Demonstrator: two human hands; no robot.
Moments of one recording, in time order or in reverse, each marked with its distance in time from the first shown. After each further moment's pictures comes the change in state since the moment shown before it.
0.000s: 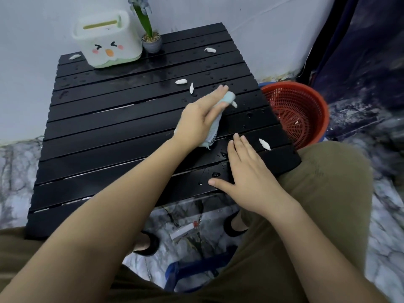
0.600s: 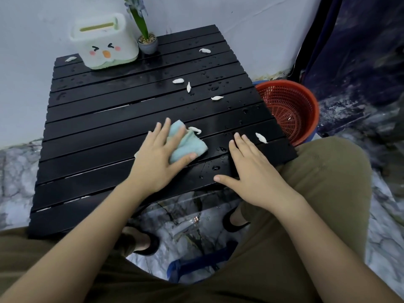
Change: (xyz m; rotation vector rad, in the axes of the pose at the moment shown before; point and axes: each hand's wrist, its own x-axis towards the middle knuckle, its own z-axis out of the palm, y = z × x) left_hand -0.117 -0.017 -0.064 0.445 -0.173 -0.112; right_hand -0.015 0.002 0.000 -0.006 0.021 0.018
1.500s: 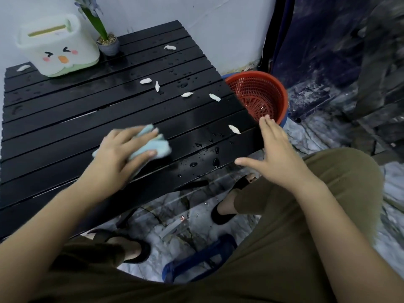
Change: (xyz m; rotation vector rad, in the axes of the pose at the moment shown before) left_hand 0.008 -0.018 -0.035 -0.005 -0.037 0.339; right_hand -0.030 0.079 -0.020 0.150 0.188 0.257
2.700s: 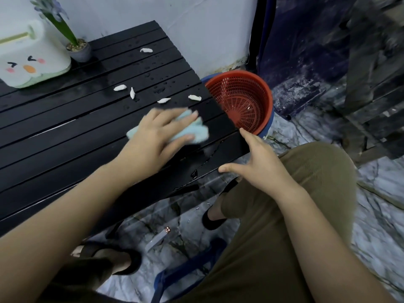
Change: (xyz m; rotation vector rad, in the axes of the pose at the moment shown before) left_hand 0.105 0.069 0.042 0.019 0.022 0.205; right_hand 0.009 0.016 0.003 0.257 -0.009 0.049
